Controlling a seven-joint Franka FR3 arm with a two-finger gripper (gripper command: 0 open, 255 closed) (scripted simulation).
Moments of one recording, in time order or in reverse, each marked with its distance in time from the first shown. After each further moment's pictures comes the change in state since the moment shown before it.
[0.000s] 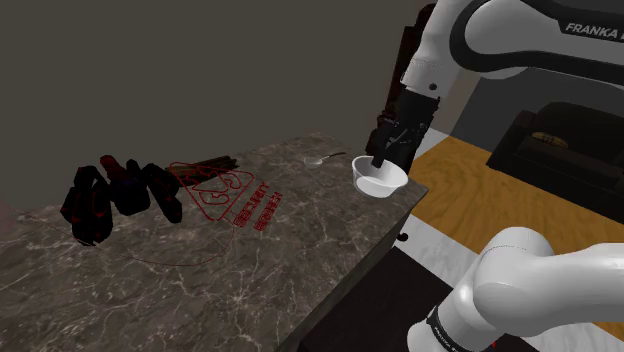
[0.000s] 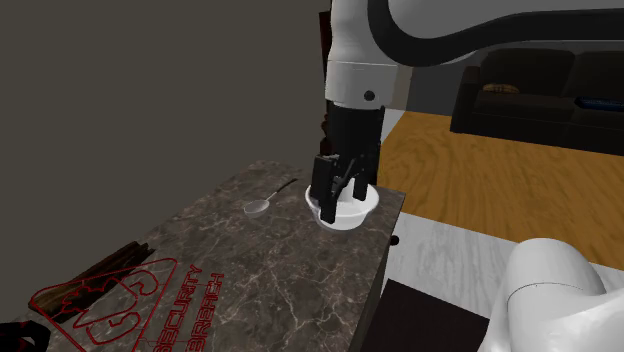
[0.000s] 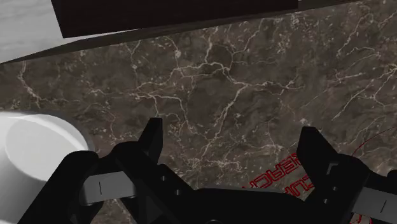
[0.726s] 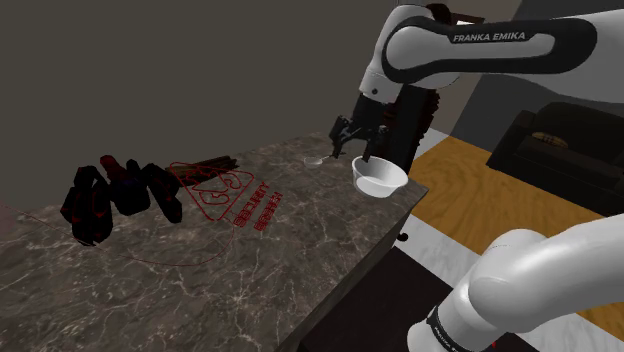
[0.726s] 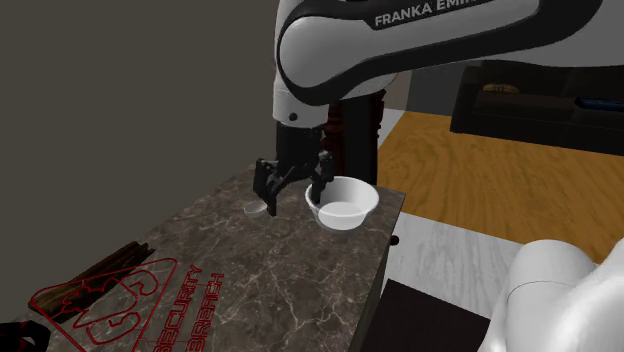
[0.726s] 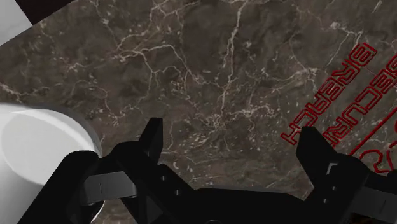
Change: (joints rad) arm -0.088 0.308 0.049 0.086 0.031 0.249 0.241
